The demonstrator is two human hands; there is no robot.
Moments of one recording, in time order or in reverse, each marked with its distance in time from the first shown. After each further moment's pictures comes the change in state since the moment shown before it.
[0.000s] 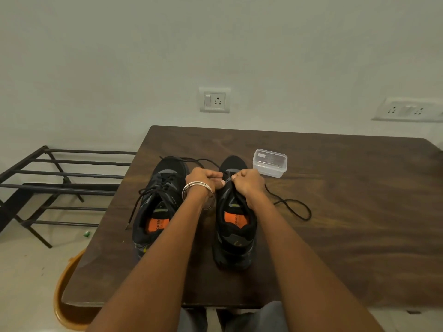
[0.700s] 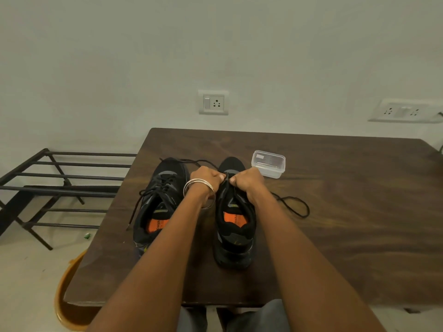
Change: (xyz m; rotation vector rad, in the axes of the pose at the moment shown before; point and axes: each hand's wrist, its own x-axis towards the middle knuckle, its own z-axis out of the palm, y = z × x) left_hand -0.011 0.016 0.000 0.174 -0.012 0.054; right_hand 0.020 0.001 -0.004 0.057 -0.094 0.112
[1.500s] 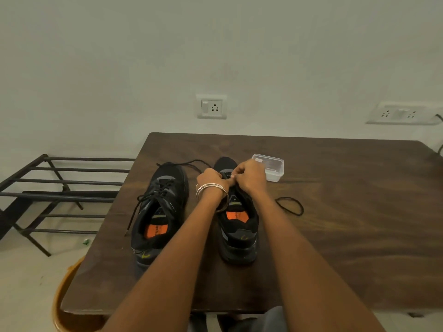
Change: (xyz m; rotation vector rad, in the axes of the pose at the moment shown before) left_hand -0.003 0.021 0.021 0.107 0.099 -0.070; right_hand -0.020 -0.018 -0.024 -0.333 0.126 -0.479
